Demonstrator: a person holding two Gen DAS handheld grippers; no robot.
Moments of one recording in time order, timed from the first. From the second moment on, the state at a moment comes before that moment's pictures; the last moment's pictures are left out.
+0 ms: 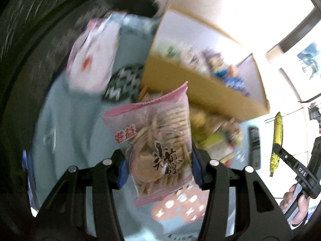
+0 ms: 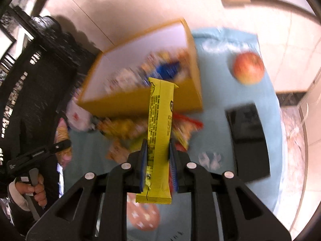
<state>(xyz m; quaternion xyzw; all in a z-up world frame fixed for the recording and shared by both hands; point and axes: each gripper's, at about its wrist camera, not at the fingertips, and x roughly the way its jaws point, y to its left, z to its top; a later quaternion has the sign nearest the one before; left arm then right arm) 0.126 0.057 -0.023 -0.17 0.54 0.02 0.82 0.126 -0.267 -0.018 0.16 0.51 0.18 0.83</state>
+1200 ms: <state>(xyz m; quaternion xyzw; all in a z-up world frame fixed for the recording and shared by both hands) 0.219 0.029 -0.028 -0.14 0.52 0.01 0.84 0.184 -0.250 -0.033 0.13 0.50 0.13 0.85</state>
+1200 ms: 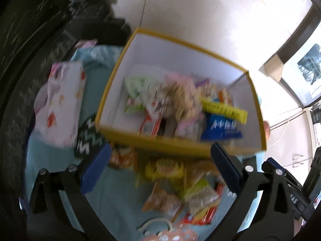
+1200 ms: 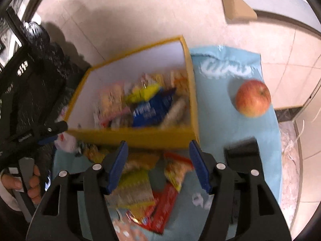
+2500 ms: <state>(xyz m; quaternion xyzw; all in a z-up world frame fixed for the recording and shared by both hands) 0.170 0.010 -0.157 -0.22 0.67 0.14 0.70 0.127 -0.239 -0.107 0.13 0.60 0.16 0.77</state>
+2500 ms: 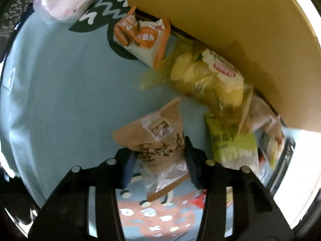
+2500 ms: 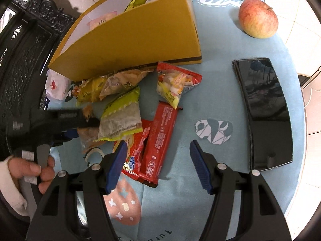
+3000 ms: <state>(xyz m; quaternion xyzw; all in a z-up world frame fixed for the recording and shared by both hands) 0.120 0.068 -0.156 -0.18 0.68 0.07 0.71 0.150 -0.144 -0.108 -0.02 0.58 0.22 0.78</state>
